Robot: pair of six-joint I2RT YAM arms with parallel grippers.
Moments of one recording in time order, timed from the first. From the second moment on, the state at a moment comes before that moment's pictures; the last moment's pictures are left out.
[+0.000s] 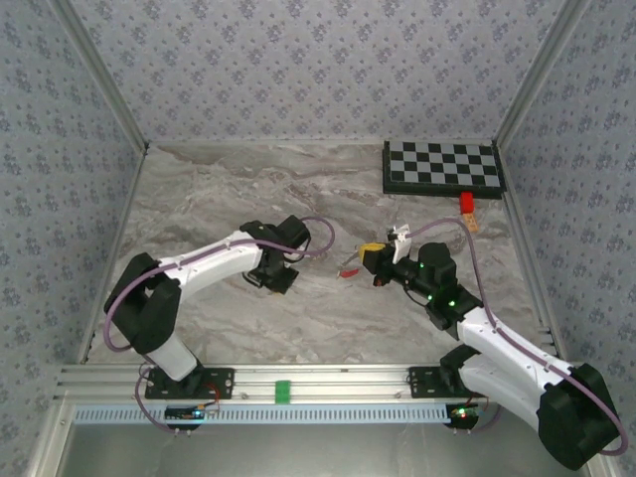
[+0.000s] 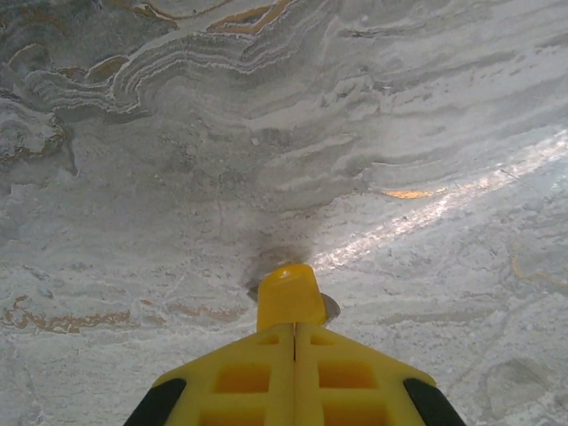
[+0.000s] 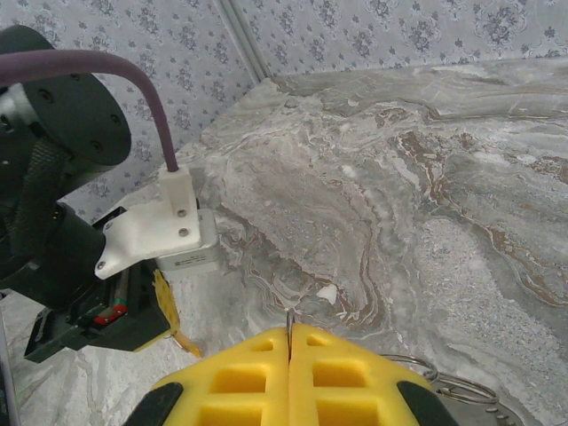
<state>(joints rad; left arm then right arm) -0.79 1.63 1.13 -0.96 -0.09 -0.23 0.53 0.88 0.37 0.28 -0.33 0.32</state>
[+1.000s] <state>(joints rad) -0.69 1.86 1.30 -0.90 -0.05 -0.14 0.53 0.88 0.37 0.28 -0.33 0.32</state>
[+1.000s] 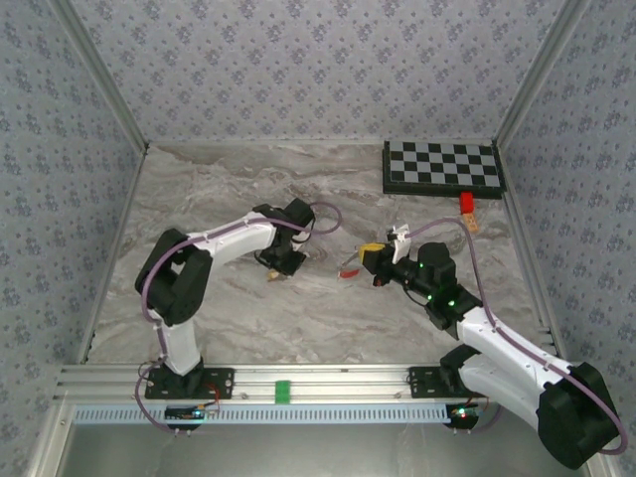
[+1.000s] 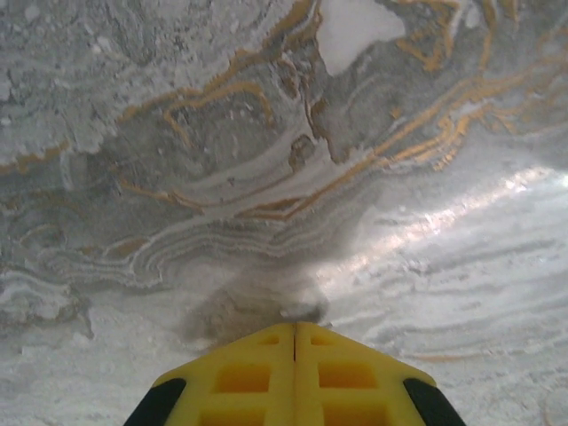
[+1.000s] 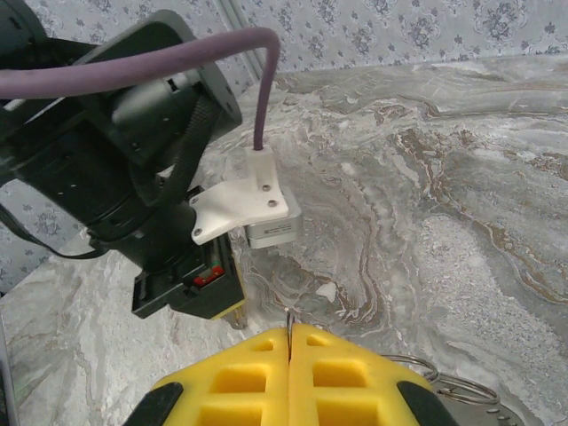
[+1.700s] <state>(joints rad) -0.66 1.95 1.36 -0.82 -0.05 -0.09 0.53 0.90 0.37 0.29 -0.33 0.32</state>
